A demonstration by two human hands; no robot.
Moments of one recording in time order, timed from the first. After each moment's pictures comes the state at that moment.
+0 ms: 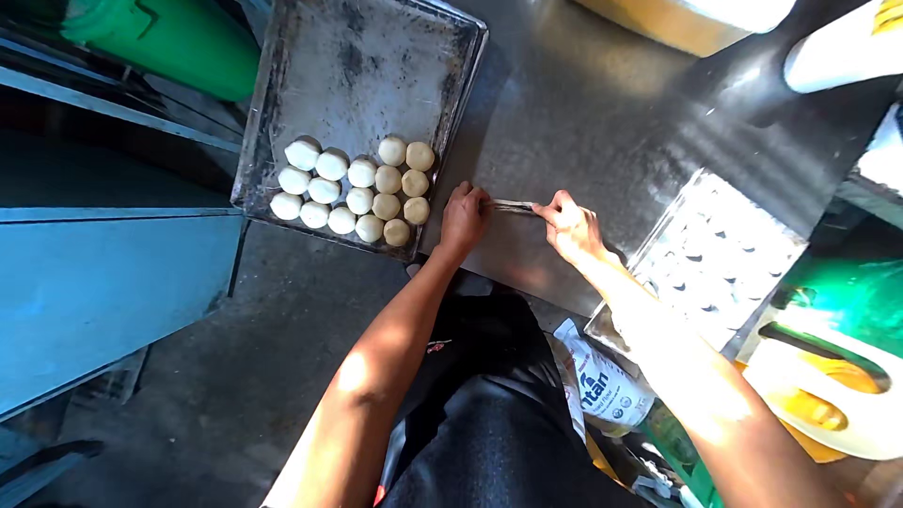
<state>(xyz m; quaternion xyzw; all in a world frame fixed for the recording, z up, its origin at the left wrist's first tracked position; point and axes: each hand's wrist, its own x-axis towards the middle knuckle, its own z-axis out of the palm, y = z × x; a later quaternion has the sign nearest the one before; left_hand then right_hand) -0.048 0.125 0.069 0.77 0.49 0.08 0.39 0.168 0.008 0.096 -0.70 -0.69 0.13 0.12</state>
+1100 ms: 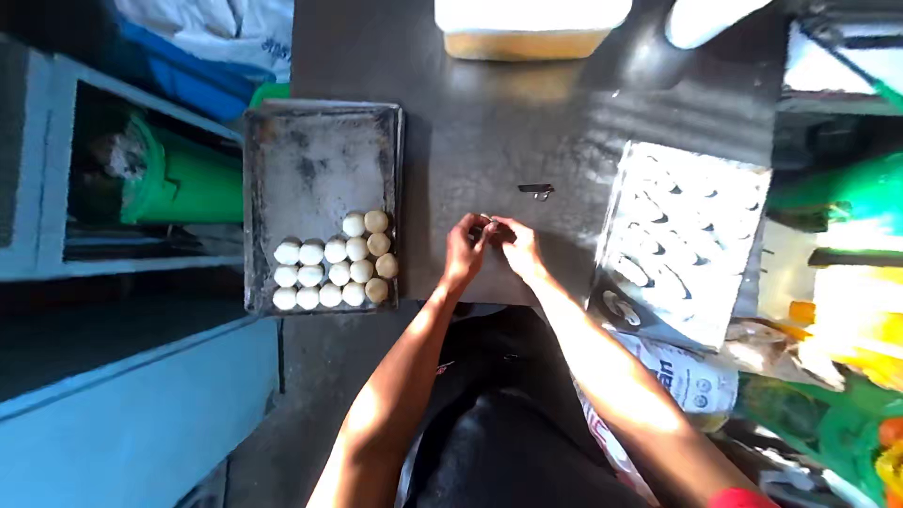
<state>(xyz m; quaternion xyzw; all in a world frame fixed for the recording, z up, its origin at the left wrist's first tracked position) 0.012 0.081 0.134 0.72 0.36 0.14 0.58 0.134 -0.018 0.091 -0.73 -0.32 0.33 0.50</state>
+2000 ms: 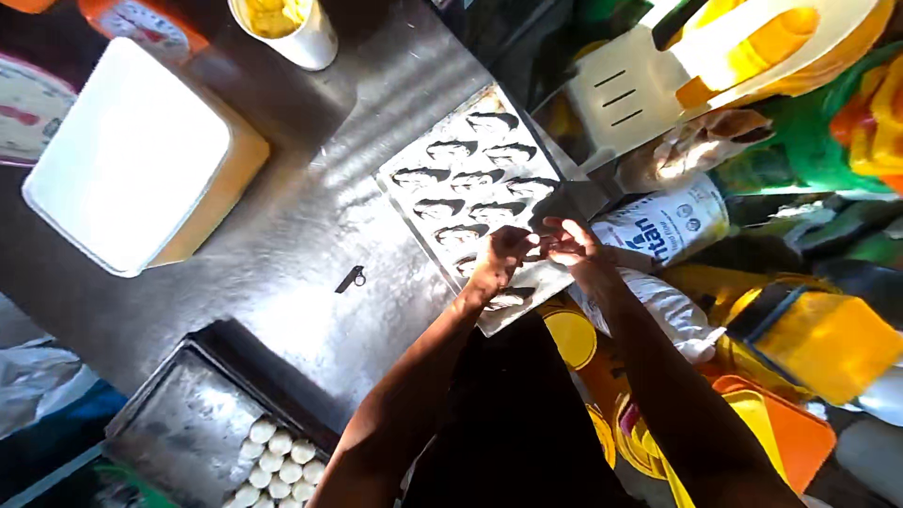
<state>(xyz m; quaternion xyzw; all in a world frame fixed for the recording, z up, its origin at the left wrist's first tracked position) 0.321 -0.183 0.119 0.66 0.10 -0.27 0.69 0.323 -0.389 0.105 -0.70 0.13 0.26 0.65</state>
